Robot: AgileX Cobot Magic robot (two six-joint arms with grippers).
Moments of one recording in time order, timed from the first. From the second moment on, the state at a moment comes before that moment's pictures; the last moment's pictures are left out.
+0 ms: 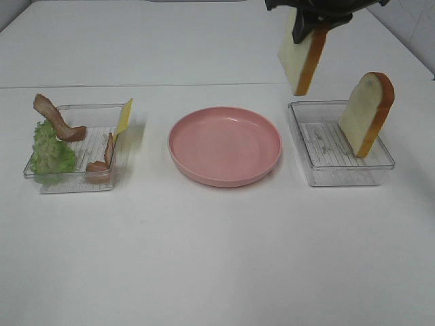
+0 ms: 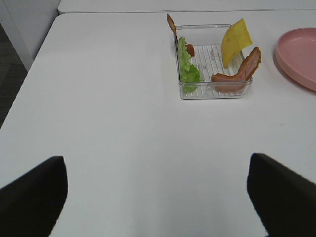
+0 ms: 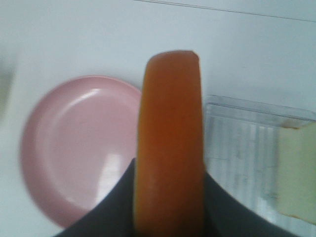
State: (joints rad) left arm 0.10 -0.01 -0.52 -0.06 1.08 0.02; right arm 0.34 1.91 -1.73 -0.01 0.88 0.10
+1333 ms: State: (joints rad) left arm 0.10 -0.01 -0.52 -0.06 1.08 0.02; right arm 0.34 2.23 -1.73 0.76 0.81 -0.38
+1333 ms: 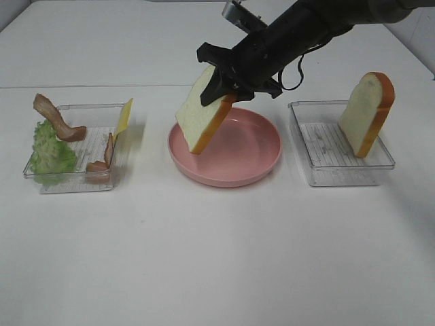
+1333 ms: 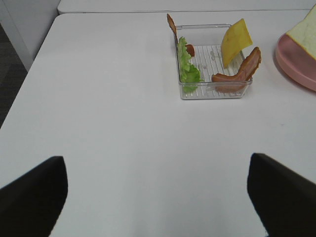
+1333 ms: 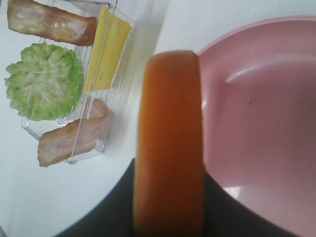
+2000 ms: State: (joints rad) left arm 0.10 -0.01 -0.52 -0.06 1.08 0.02; right arm 0.37 2.27 -1.73 0.64 0.74 -0.37
